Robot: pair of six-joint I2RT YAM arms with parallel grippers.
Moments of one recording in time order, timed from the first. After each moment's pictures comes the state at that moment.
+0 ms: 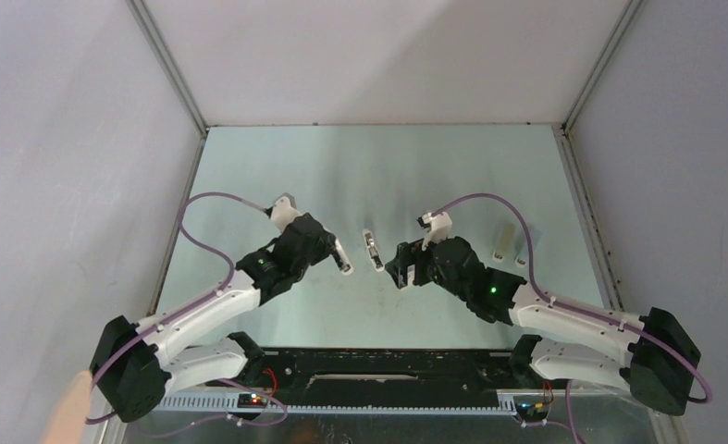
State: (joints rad) left arm -0.72 1.07 0.67 -0.28 -0.46 -1.04; right arm 0.96 1.05 0.58 0.02 0.23 0.49
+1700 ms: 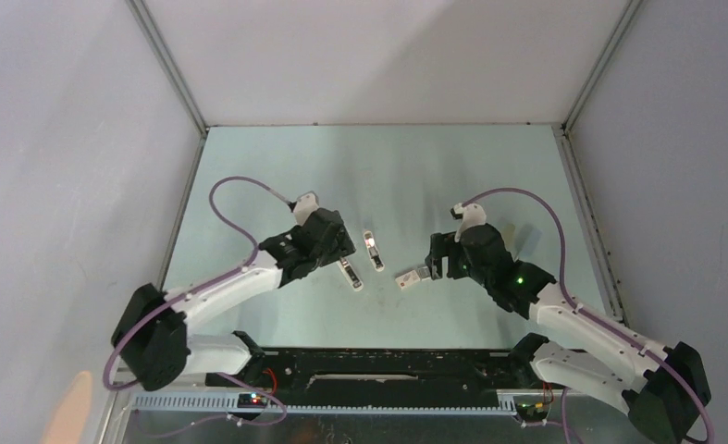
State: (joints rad) left arm -0.74 1.30 0.81 -0.39 -0.38 -0.96; right arm 0.72 0.91 0.58 -0.29 0.21 0.41
